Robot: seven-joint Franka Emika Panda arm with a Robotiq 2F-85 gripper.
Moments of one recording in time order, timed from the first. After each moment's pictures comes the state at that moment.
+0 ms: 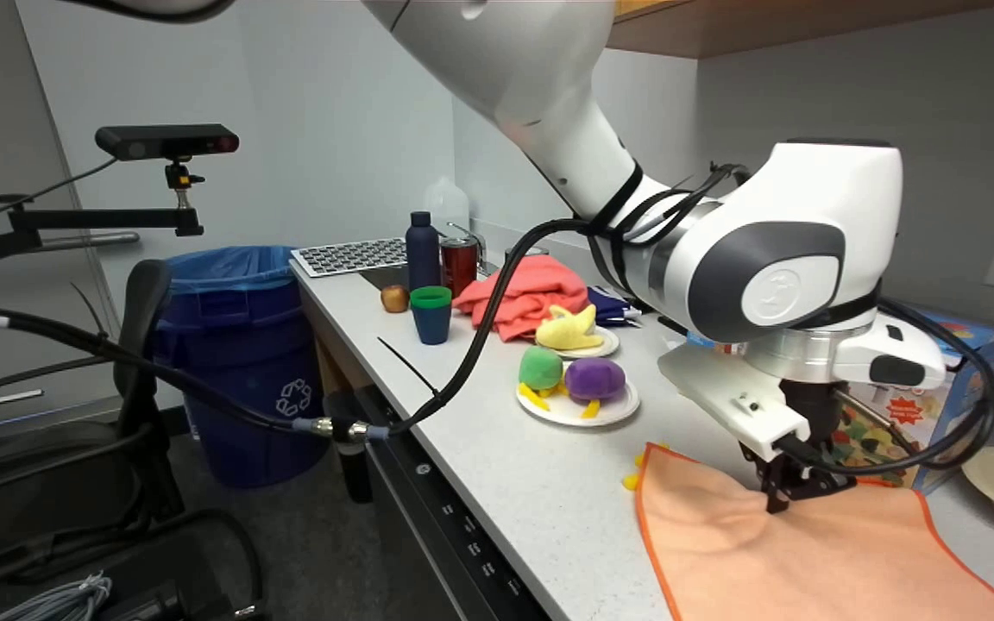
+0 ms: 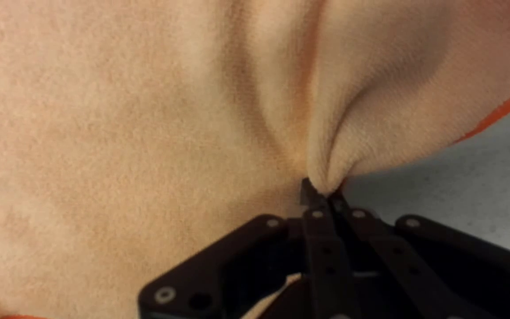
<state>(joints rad) -0.27 0.51 -0.14 -1.83 0.13 2.49 0.02</state>
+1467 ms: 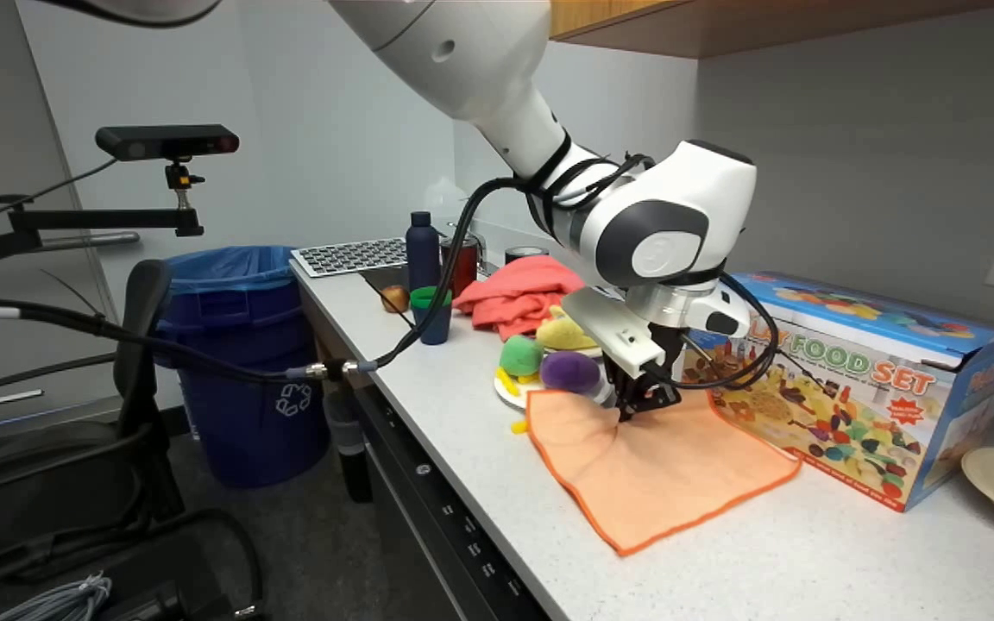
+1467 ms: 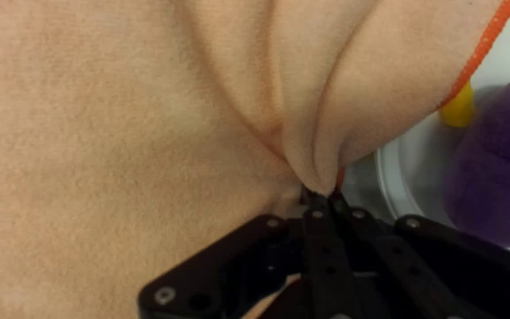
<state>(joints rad) -0.22 0.53 0.05 -1.77 0.28 2.30 -0.06</state>
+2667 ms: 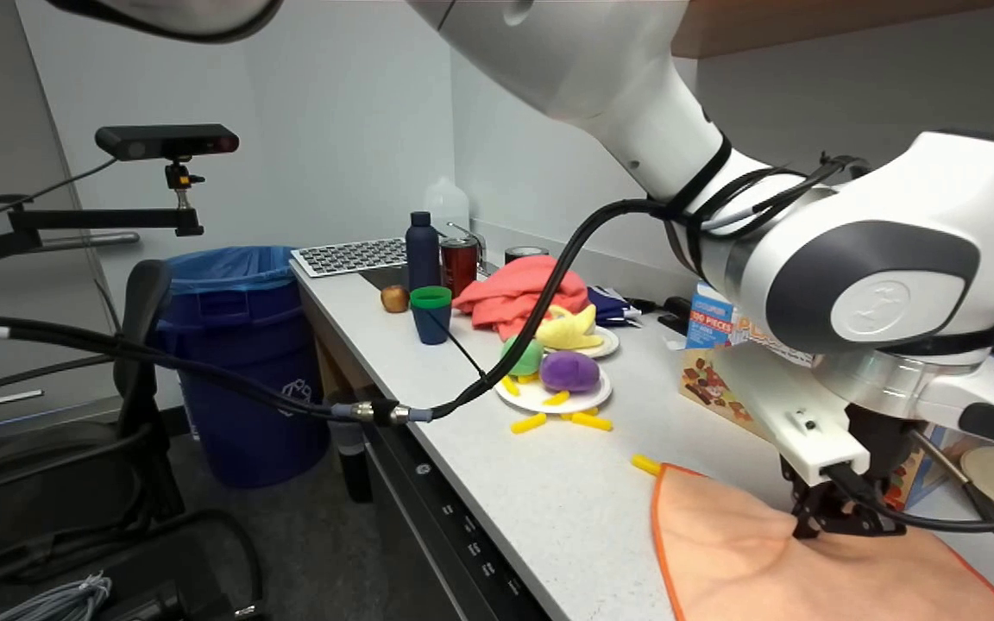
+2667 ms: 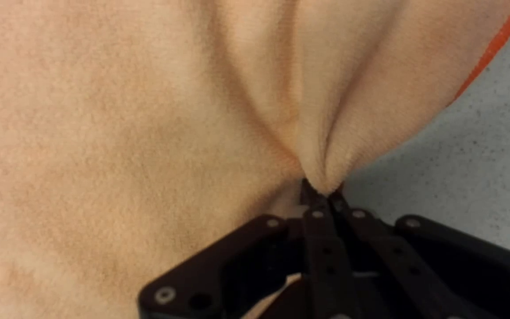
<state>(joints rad) -0.36 0.56 -0.15 -1.71 0.28 2.30 0.04</state>
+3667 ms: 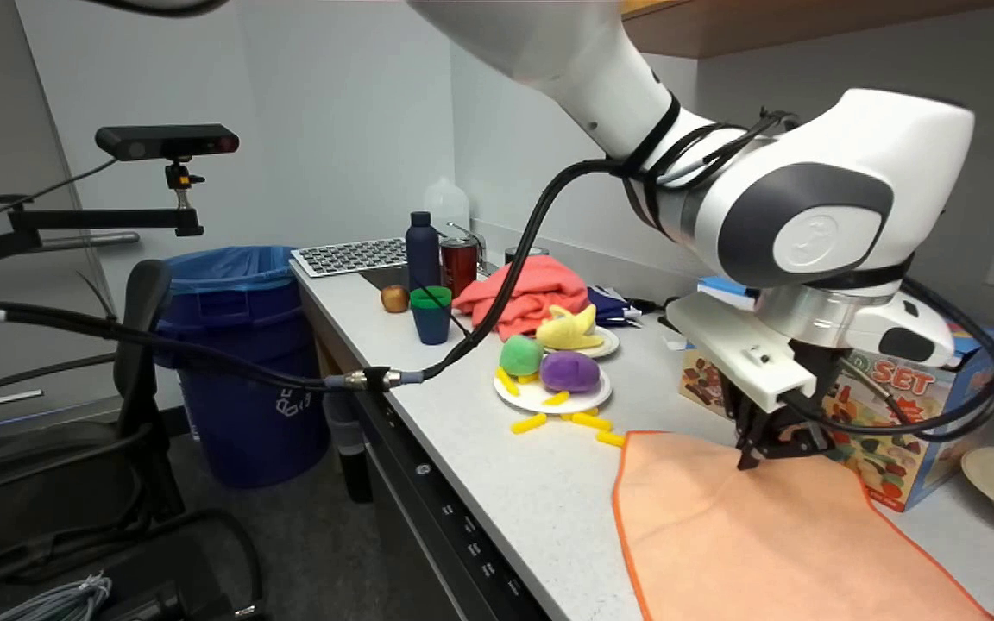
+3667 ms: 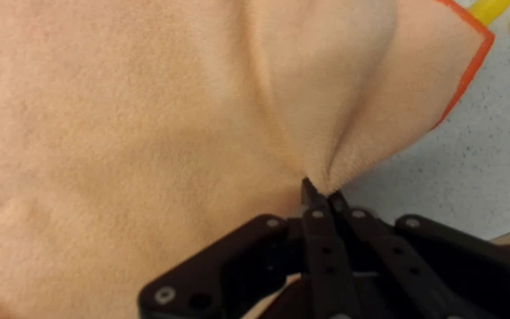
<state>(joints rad) -0.32 0.51 -0.09 -1.71 0.27 2.24 -0.04</state>
